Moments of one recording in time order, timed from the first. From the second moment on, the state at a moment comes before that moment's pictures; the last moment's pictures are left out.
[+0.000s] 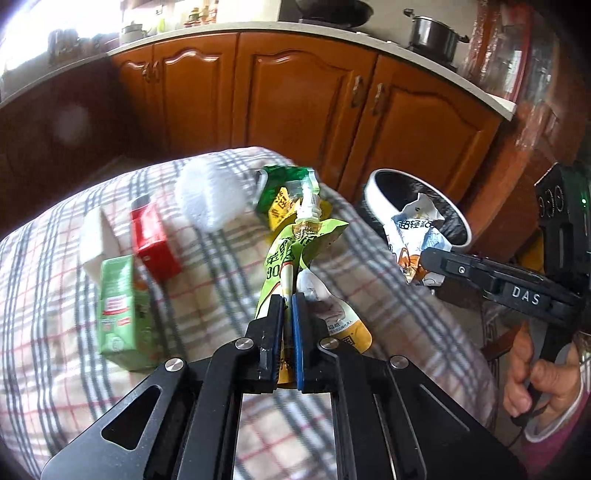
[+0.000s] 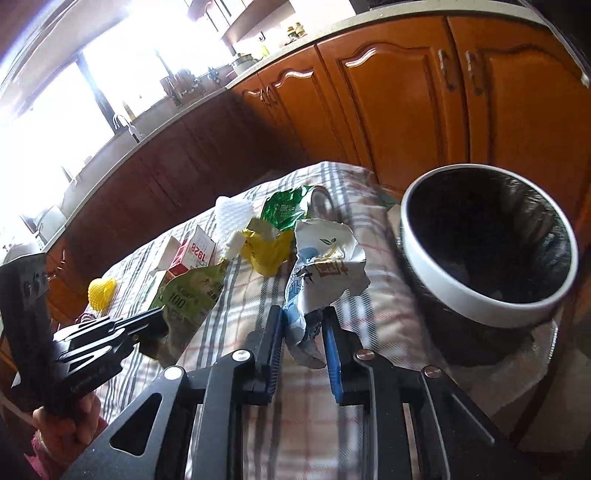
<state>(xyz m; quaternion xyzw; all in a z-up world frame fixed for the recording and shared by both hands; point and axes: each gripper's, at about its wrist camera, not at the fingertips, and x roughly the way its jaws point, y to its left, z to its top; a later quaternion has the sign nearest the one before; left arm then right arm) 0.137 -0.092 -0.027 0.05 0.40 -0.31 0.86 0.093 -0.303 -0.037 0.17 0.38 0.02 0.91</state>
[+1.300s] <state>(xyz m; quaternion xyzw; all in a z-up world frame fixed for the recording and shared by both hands) 0.144 -0.265 0.013 0.11 0.36 -0.38 0.84 0.035 -0.424 0.007 0.17 0.32 -0.09 0.93</state>
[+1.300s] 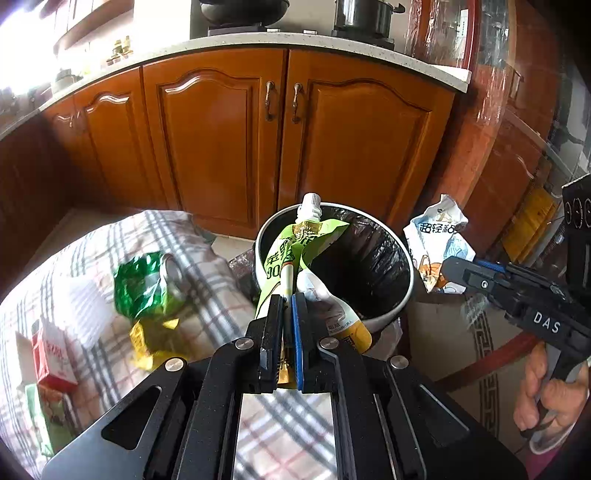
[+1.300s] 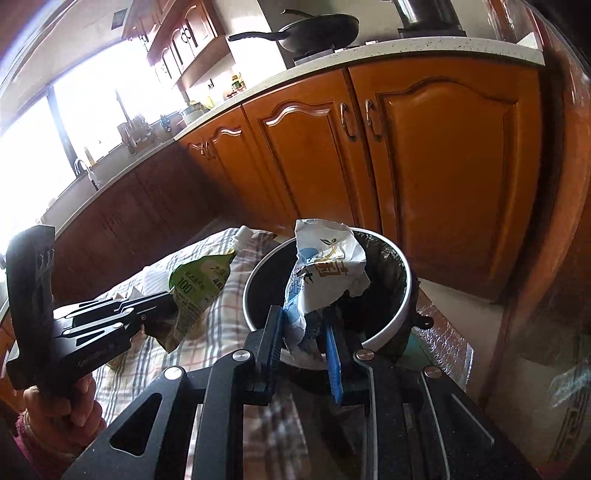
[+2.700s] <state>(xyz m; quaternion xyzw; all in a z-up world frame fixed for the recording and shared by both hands) 0.186 -0.341 -0.015 0.13 0.41 -0.37 0.83 0.097 -0.483 -0.036 0.20 0.39 -0.09 0.90</state>
